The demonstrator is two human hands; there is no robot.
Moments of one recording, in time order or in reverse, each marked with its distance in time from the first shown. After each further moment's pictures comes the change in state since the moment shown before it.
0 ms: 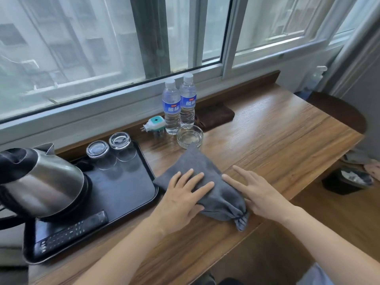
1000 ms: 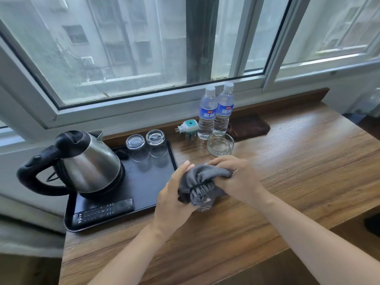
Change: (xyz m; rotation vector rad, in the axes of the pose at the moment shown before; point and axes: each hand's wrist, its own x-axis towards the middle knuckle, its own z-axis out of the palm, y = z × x) left_hand -0.038 -0.004 -0.029 -0.683 0.688 -0.489; right_hand 0.126 -0.102 -0.056 0.867 0.401 -0.067
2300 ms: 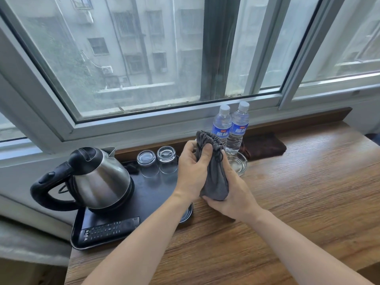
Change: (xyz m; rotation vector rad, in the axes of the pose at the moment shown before) left_hand 0.135 0.037 0.020 -0.623 0.167 -0.365; right_hand 0.036 0.032 0.028 -0.038 -0.092 -0.129
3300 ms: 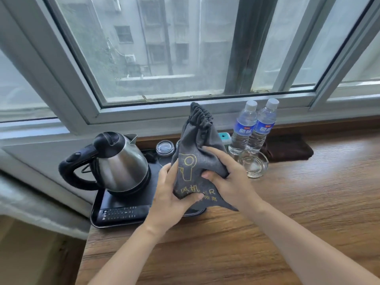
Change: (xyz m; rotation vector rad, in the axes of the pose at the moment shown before) left_hand -0.072 -0.018 -0.115 0.586 0.018 0.209; right_hand 0.043 -0.053 0.027 0.211 -0.019 0.092
